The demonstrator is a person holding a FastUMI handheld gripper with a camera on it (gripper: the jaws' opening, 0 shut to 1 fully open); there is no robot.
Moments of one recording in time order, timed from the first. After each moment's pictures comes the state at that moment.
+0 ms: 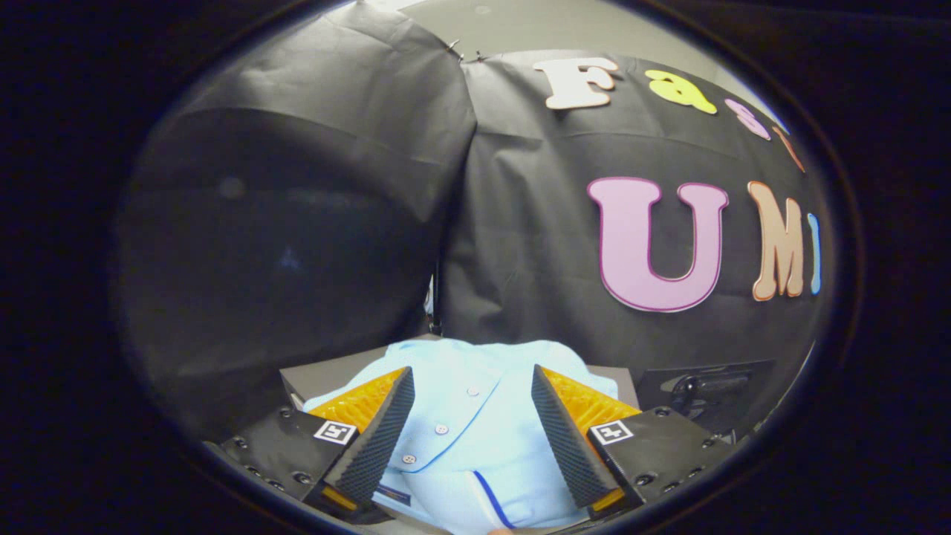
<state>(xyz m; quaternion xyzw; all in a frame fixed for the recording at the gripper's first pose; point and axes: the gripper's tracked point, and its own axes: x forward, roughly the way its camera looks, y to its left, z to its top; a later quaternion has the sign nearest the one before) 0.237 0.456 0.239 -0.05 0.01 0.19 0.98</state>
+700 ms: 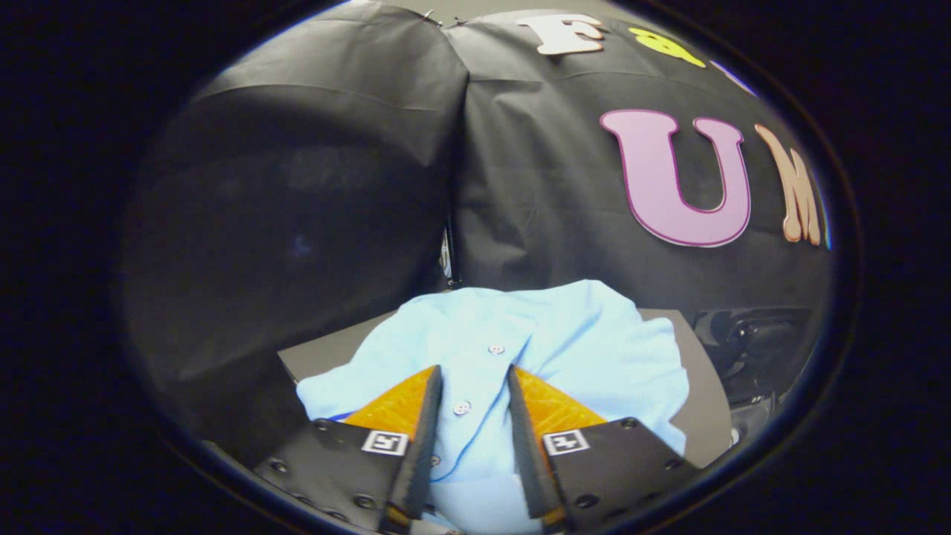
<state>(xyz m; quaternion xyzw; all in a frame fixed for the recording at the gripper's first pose) 0.248 0.483 0.187 0.02 0.11 0.23 0.97</state>
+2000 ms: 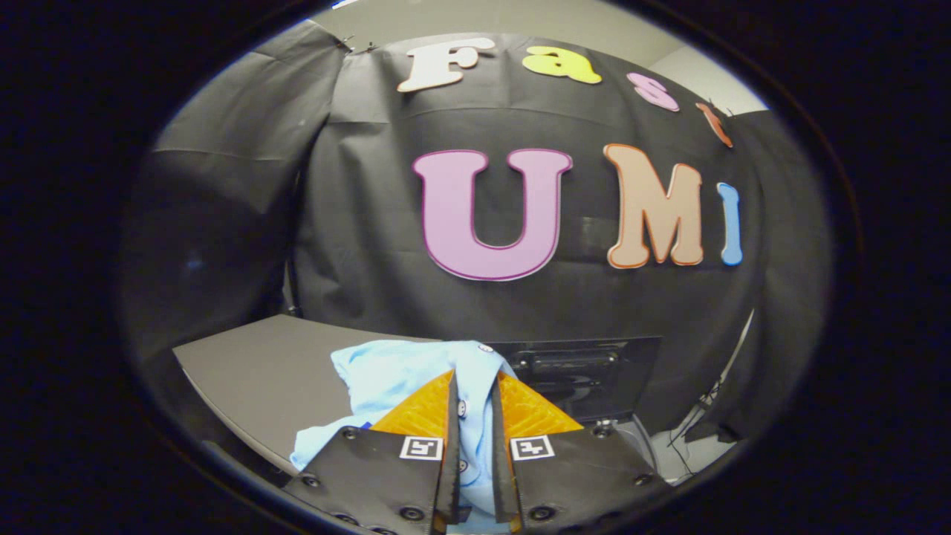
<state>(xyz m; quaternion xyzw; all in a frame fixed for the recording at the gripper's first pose) 0.255 0.202 0.245 -0.02 0.05 -0.02 1.00</state>
